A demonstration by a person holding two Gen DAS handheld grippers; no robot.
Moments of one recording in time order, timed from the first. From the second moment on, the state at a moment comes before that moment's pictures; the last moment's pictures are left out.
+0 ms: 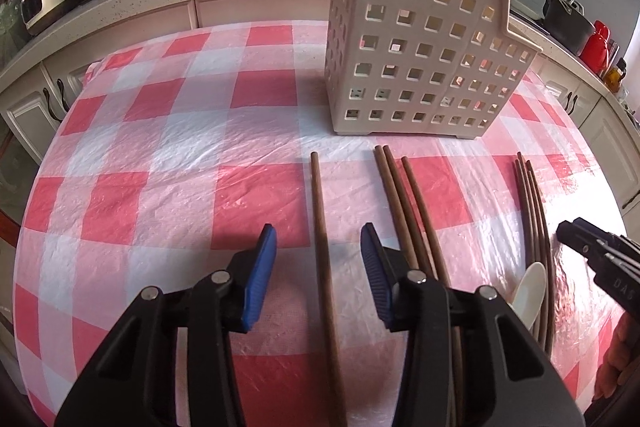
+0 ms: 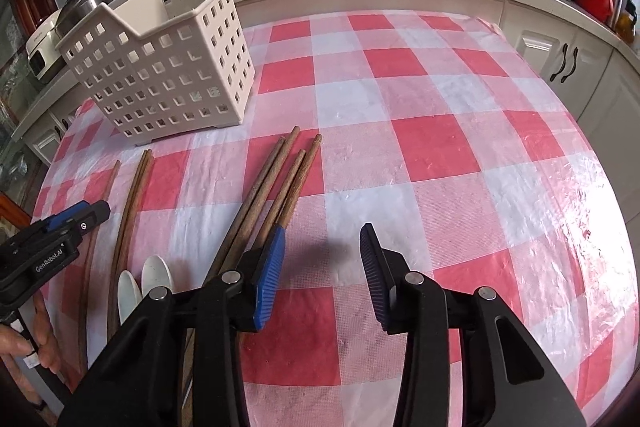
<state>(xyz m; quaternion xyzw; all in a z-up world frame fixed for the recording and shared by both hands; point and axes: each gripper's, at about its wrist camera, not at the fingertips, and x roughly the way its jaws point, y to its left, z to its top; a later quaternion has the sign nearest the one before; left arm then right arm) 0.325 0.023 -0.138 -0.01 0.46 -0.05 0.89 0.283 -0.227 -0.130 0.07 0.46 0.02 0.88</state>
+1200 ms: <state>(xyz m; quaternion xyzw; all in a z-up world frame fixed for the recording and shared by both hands) 0.325 0.028 -0.140 -0.01 0.45 -0.05 0.89 0.289 -0.195 -0.140 0.03 0.47 0.00 0.88</state>
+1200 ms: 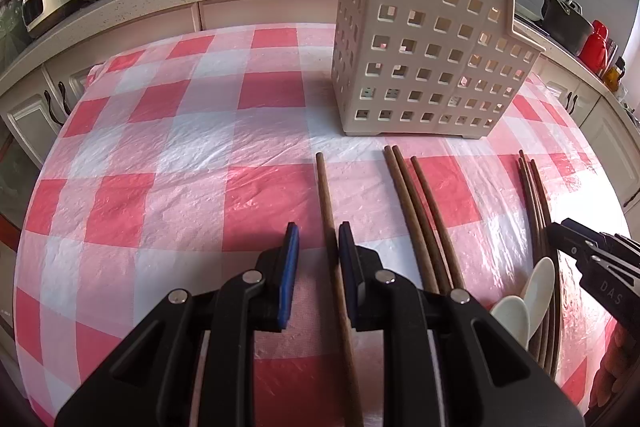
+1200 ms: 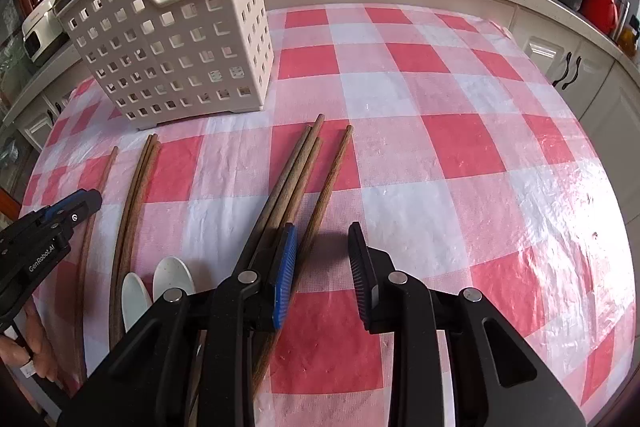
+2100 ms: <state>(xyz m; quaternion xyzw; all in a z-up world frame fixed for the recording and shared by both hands) 0.265 0.037 -0.082 -0.05 0.35 -0.04 0.93 0.268 -0.247 -0.091 0.13 0.37 0.09 0.92</state>
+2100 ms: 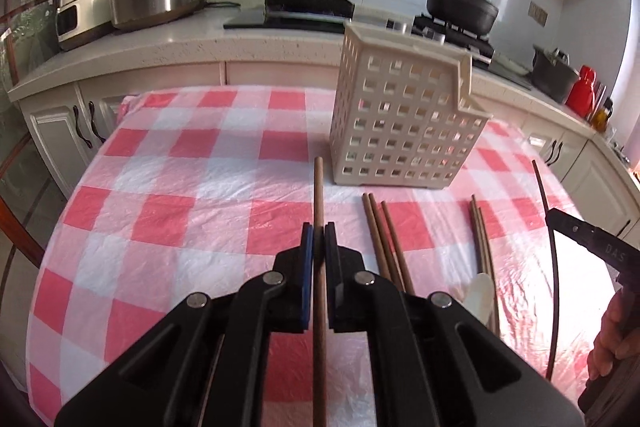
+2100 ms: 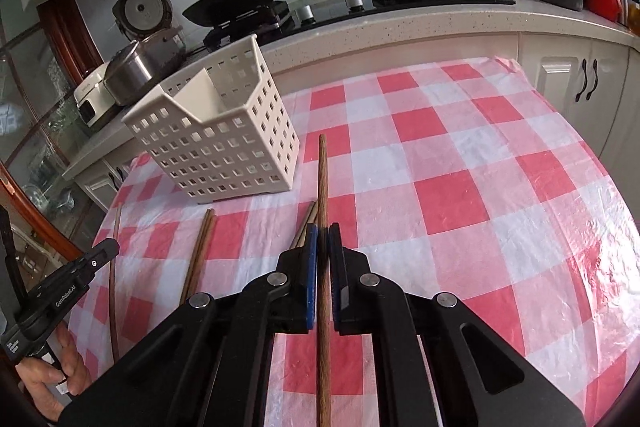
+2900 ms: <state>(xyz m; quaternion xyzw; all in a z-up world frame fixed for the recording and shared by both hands) 0.139 0.021 -0.004 -0.02 0.21 -0.04 0.98 0.155 -0.251 -0.016 0.08 0.21 0.11 0.97</state>
